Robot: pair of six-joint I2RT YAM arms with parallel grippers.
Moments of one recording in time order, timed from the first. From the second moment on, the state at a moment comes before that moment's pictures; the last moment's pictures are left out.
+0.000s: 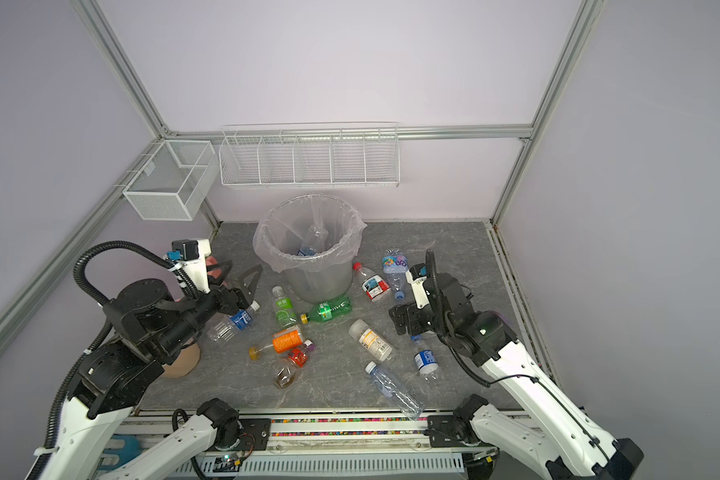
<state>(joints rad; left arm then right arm) -0.57 0.71 1.18 -0.66 -0.10 -0.28 0.61 0.96 1.01 -0.82 -0.05 0.27</state>
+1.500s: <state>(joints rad) -0.57 0.48 0.85 -0.80 -0.01 -0.52 0.88 1.83 1.19 -0.78 0.02 0.21</state>
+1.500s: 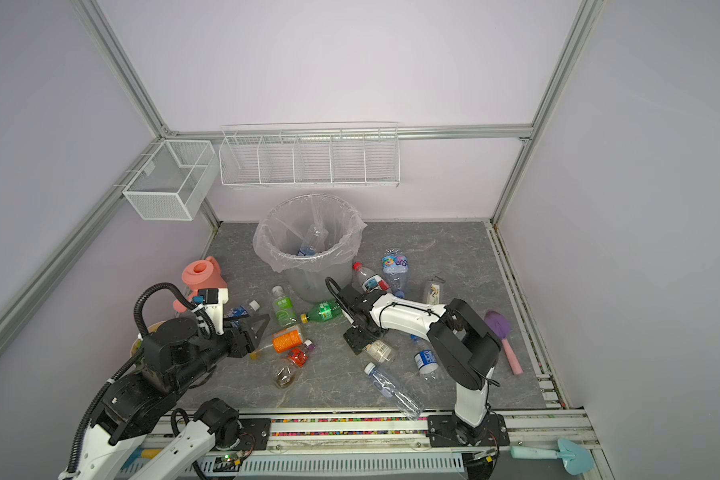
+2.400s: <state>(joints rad) -0.58 0.52 0.83 -0.82 0.02 -0.53 0.88 1.20 1.43 -0.83 0.34 0.18</state>
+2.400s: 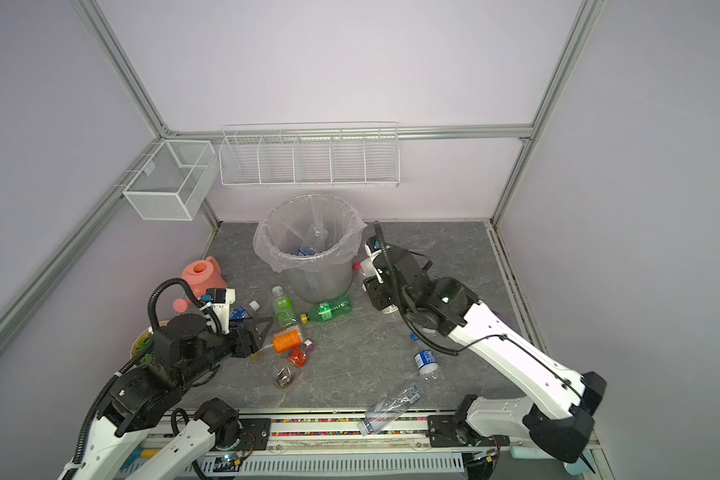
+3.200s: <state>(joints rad) -0.72 0.57 0.80 -0.76 -0.03 -0.59 0.88 1.45 1.93 -0.37 0.24 0.06</state>
